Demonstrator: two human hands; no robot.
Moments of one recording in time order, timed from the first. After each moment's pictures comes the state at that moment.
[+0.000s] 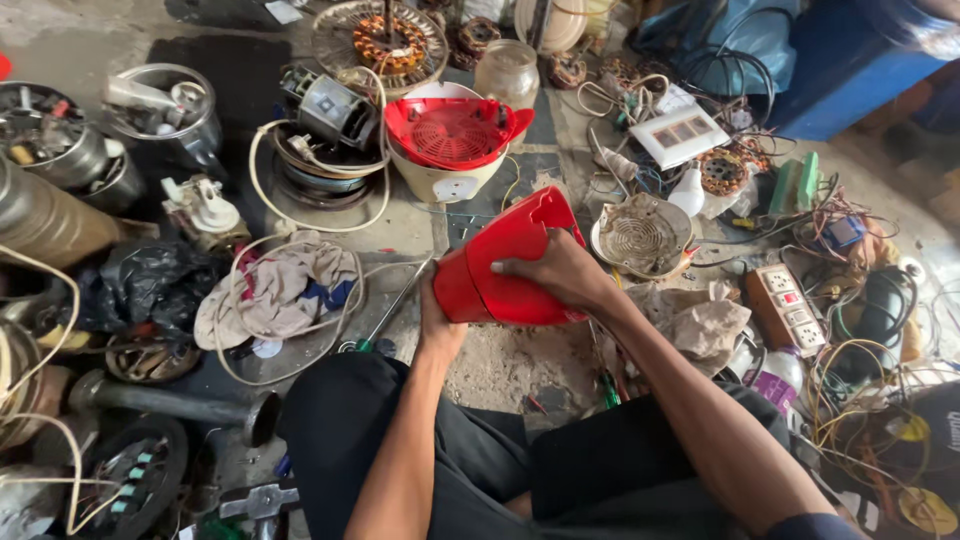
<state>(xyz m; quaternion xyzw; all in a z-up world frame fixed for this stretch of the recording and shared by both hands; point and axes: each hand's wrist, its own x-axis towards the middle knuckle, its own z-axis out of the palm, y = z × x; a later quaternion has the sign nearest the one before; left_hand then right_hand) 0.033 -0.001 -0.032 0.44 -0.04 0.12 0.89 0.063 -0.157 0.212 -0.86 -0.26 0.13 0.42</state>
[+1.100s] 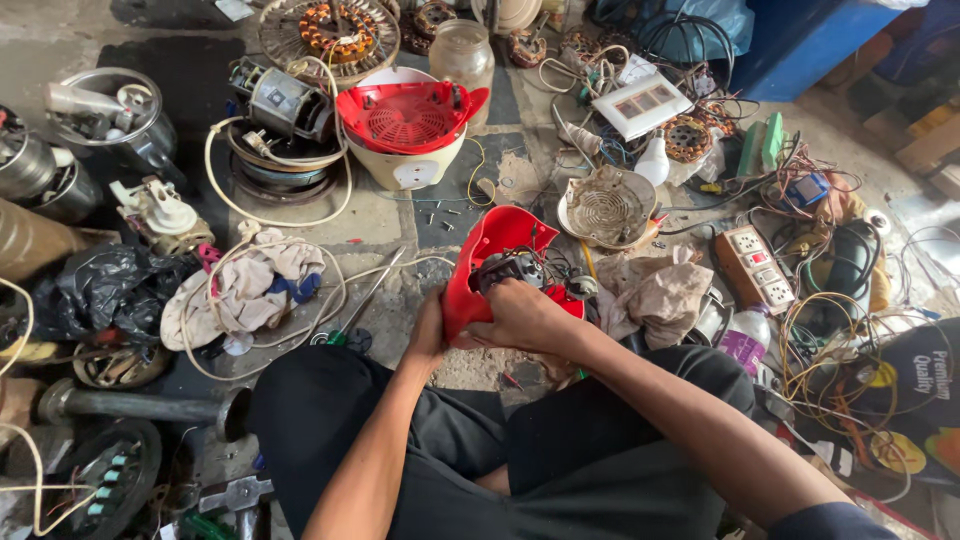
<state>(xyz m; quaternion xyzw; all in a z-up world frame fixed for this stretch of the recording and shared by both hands) 0.016 -0.029 -0.067 0.35 0.12 -0.13 0.92 0.010 -0.188 0.141 -0.92 -0.33 0.11 0.17</state>
